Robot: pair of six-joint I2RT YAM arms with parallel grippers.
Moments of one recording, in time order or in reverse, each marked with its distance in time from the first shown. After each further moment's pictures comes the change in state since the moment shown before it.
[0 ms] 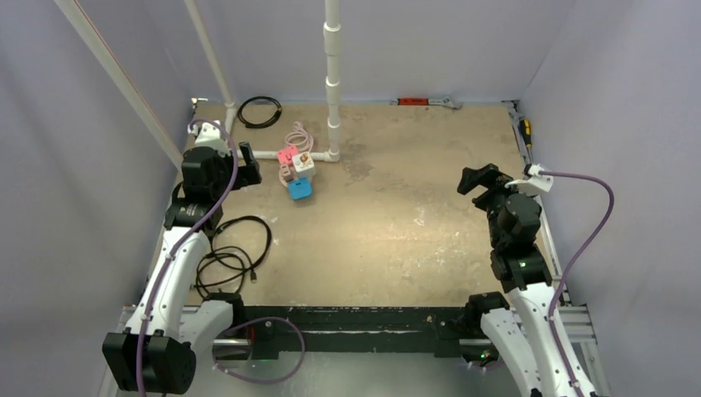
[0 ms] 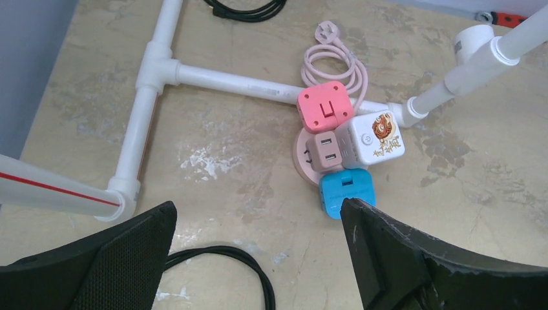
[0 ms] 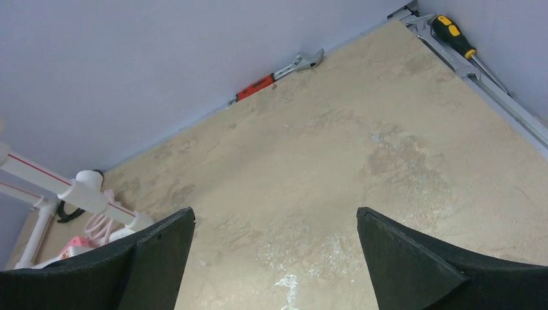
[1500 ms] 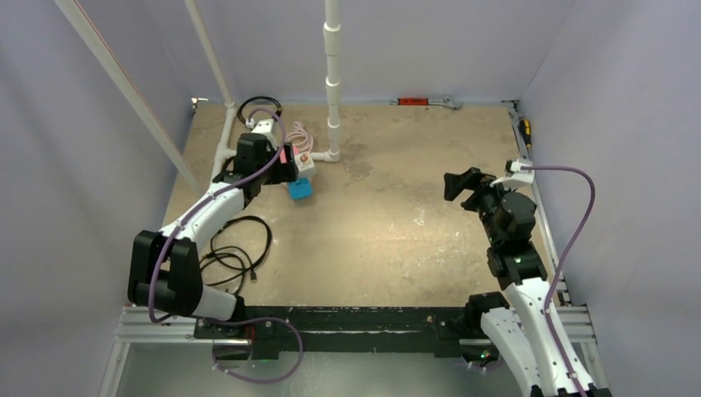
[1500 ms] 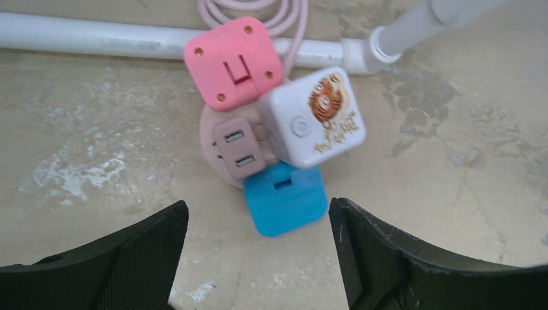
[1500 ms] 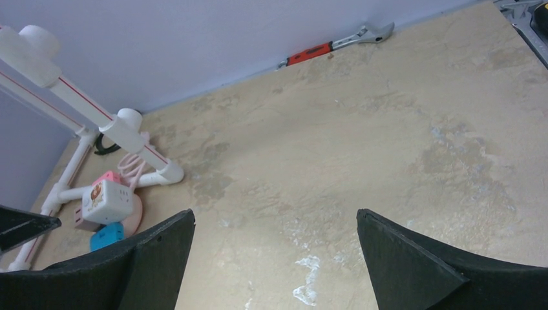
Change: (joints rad) left arm -0.201 0.459 0.065 0.160 0.059 -0.087; right arm 0.000 0.023 -0.040 0.068 -0.235 -0.069
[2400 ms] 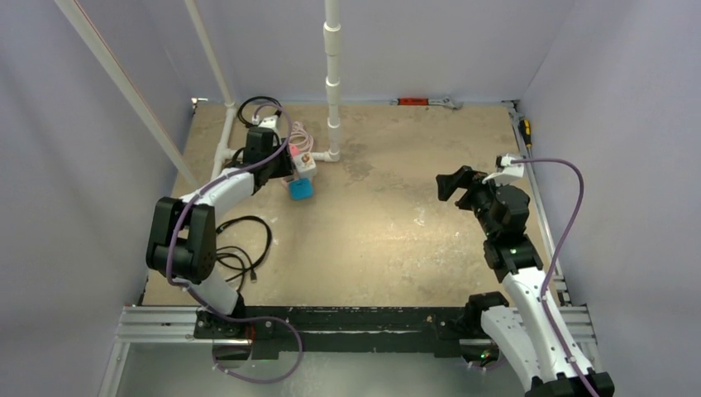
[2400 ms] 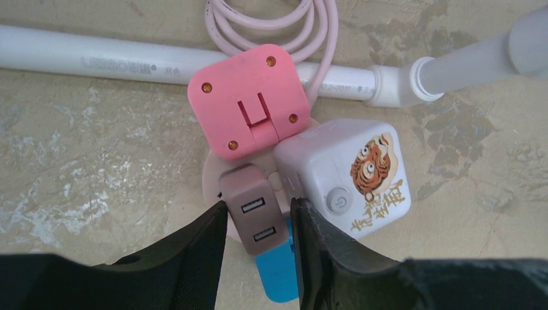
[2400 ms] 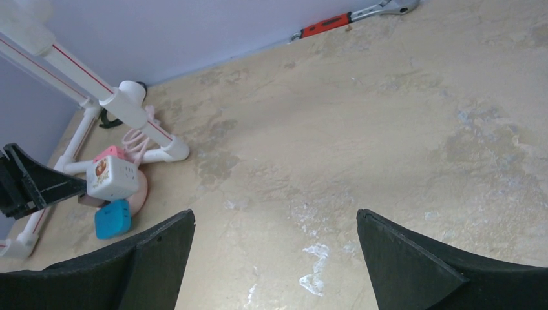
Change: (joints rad) left arm 0.043 0.218 0.077 0.094 0.000 -0.035; right arm 0.000 0.085 0.000 0.024 -0.069 -0.003
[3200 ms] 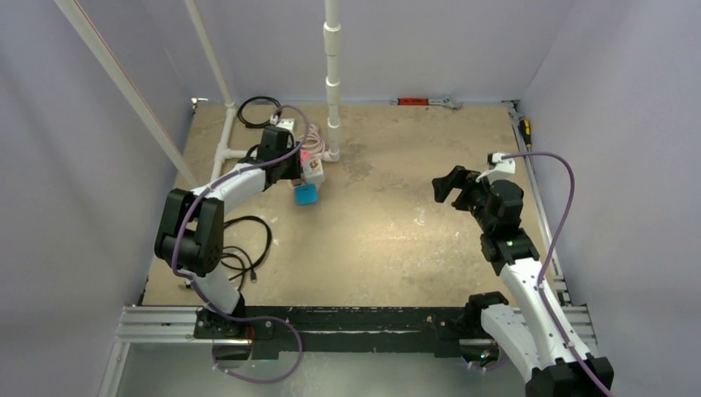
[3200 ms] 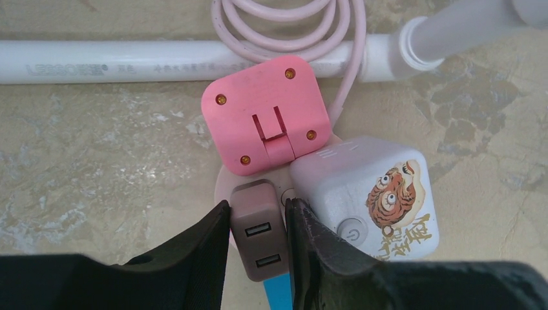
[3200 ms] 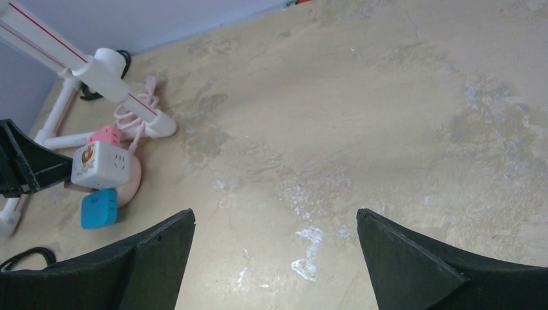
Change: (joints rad) left arm -0.065 0.085 0.079 -0.066 -0.039 0.076; right arm 0.000 0.074 0.003 0.003 -0.033 -0.023
